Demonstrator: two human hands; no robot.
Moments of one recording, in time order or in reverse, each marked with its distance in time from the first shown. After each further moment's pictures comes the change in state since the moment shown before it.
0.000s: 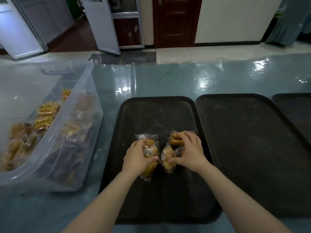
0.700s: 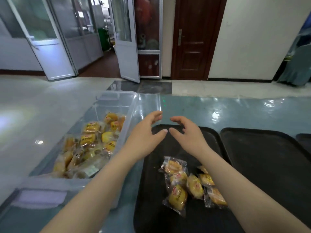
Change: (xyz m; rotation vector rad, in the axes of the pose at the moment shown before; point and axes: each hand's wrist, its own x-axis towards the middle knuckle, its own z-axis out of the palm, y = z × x) left_hand -0.026 0.043 -0.204 -0.235 0.200 0.441; right_hand 0.029 -0.213 -0.055 0.375 0.211 -0.351
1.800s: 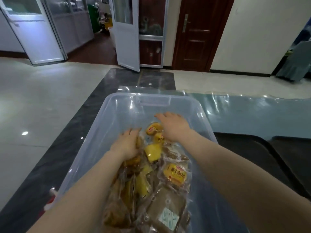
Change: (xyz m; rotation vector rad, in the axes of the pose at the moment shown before) left_hand 0.108 -0.321 -0.184 0.537 -0.349 -0.271; right_hand 0.214 -0.073 0.271 -0.958 -0.390 -0.029
